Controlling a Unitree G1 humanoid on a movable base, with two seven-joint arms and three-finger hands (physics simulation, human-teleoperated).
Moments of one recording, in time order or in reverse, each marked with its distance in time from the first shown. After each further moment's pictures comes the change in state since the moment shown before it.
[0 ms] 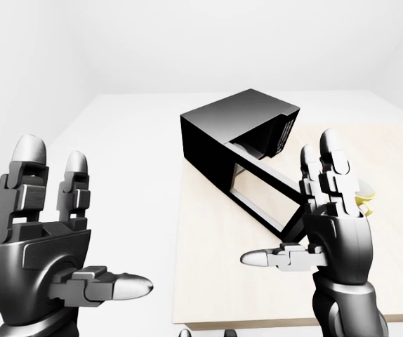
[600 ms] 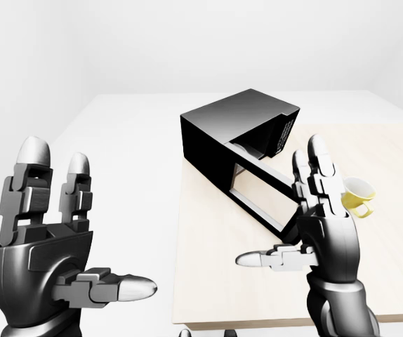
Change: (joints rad) left arm 0.008 -0.050 -0.012 -0.001 0.066 0.000 -0.049; right arm 0.008 -0.009 0.028 0.028 -0.029 0.000 -0.009
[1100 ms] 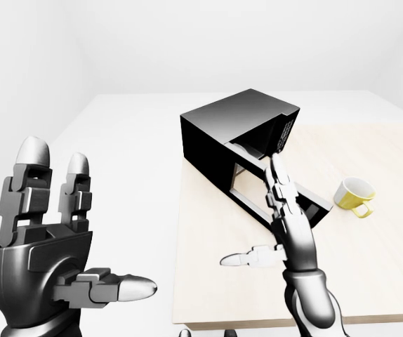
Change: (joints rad) left arm 0.001 -0.011 0.004 0.000 0.010 0.000 -0.011; right arm -0.016 -0.022 0.083 0.187 -0.016 0.000 -0.041
